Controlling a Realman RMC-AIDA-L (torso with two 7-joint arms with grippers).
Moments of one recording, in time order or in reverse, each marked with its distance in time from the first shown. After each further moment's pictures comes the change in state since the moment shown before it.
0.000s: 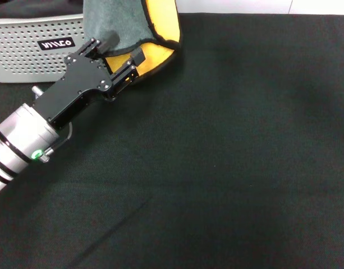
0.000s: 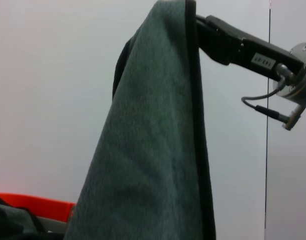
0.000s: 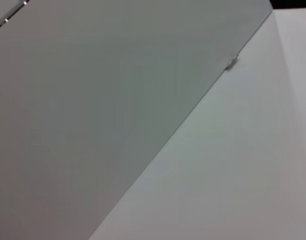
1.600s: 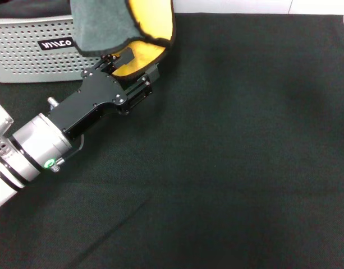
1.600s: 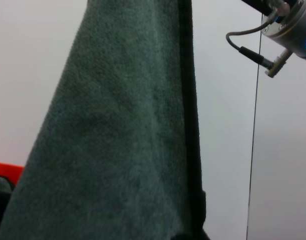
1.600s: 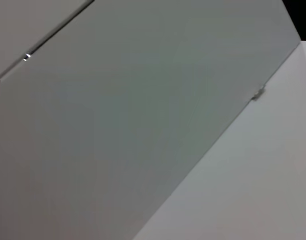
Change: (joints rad) left arm 0.007 -0.002 0.002 0.046 0.058 -0.055 0.017; right arm 0.039 0.000 -0.046 -0.024 0.016 0.008 -0.028
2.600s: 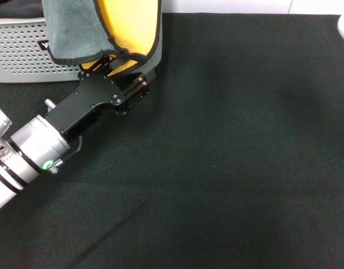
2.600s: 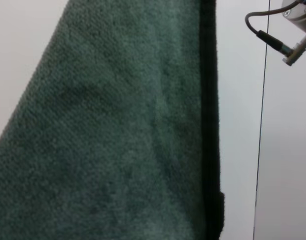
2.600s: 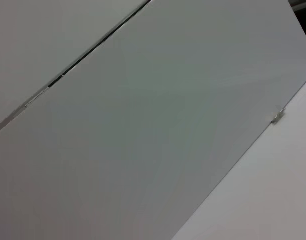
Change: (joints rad) left arm 0.010 -0.002 -0.002 0.003 -0.014 -0.007 0.006; right arm -0.026 0.000 -0.057 -0.074 0.006 0.001 -0.001
